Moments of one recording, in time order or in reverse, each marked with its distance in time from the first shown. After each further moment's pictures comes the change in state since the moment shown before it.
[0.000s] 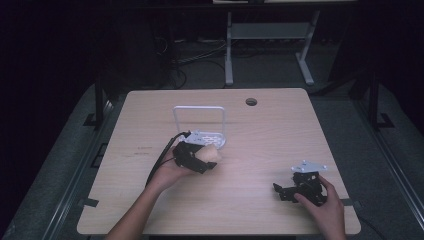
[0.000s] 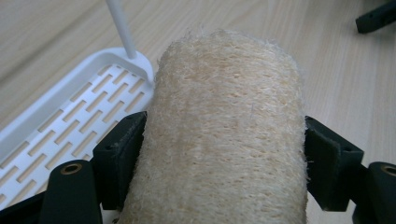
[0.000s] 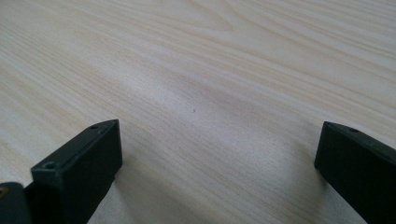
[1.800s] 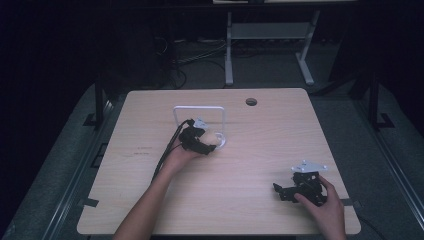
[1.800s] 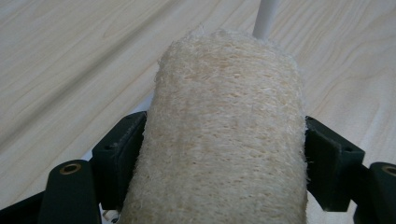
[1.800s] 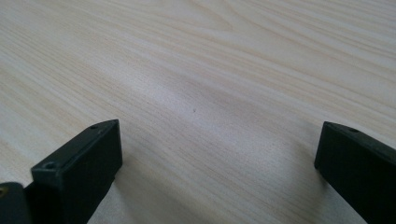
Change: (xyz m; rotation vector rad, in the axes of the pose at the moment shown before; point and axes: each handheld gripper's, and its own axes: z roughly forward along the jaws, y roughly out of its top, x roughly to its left) left arm 0.056 0.006 0.045 0.054 0.175 -0.072; right arm 0.000 0.000 0.000 0.000 0.000 0.001
